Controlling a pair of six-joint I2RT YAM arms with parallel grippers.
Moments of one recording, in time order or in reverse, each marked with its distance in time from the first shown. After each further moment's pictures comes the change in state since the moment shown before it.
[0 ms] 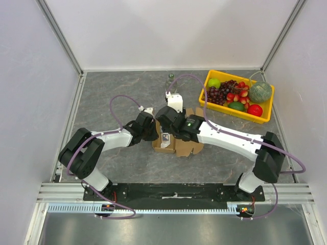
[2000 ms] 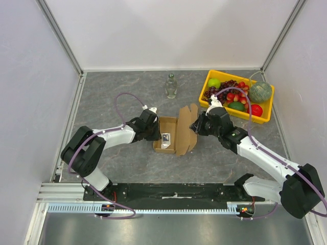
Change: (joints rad) left arm -0.018 0.026 0.089 -0.139 0.029 0.012; right arm -0.462 -0.487 -0.632 0.436 -0.618 -0.040
